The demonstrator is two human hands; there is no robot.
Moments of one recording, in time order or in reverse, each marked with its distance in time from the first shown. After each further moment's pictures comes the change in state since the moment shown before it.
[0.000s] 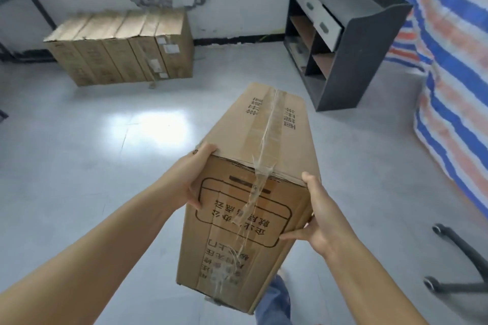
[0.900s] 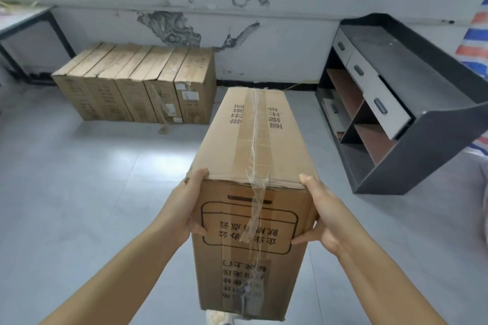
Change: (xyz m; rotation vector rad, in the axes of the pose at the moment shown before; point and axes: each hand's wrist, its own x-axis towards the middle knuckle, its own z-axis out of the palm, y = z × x) left_hand 0.342 0.292 -0.080 -0.356 0.155 0.023; right_hand 0.337 -0.326 0.260 -0.305 -0.126 -0.094
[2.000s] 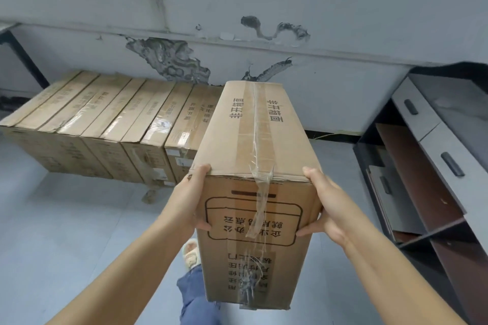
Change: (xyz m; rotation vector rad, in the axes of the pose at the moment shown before) left_hand 0.561 0.421 0.106 -0.144 0.077 -0.006; right_hand 0.568 -0.417 0.187 -0.097 -0.049 -0.023
